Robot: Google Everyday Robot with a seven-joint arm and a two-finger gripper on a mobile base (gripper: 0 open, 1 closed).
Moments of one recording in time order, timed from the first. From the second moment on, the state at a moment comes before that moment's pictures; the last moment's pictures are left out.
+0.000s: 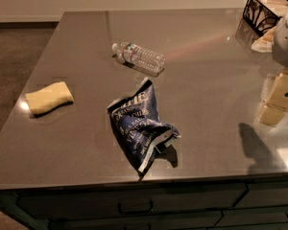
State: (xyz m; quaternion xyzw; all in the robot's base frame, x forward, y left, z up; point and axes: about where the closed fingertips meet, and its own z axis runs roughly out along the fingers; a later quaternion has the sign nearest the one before) arm 0.438 -0.217 0.976 -0.60 0.78 -0.03 0.16
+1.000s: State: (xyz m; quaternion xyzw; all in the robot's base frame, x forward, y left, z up) arm 0.437 -0.174 0.962 -0.58 0.79 -0.02 0.17
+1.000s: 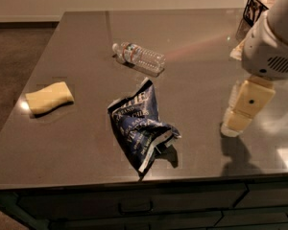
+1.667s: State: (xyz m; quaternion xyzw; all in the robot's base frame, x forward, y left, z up) arm 0.434 -0.072 0.912 -0.59 0.79 0.04 0.14
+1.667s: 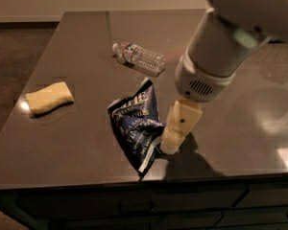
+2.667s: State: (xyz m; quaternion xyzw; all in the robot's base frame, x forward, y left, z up) arm 0.418 -0.012 0.865 -0.57 0.81 0.08 0.12
